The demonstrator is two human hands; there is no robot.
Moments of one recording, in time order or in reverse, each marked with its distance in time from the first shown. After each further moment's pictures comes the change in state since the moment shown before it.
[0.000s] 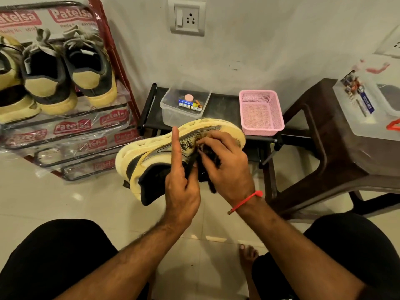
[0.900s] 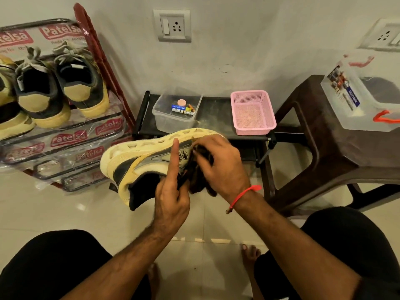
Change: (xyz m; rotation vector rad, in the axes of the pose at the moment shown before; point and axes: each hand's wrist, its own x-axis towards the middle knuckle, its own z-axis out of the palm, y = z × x) left_hand -0.006 -0.019 -0.011 0.200 -0.106 0.146; right_hand 0.010 0.009 -0.016 0.011 -0.122 0.113
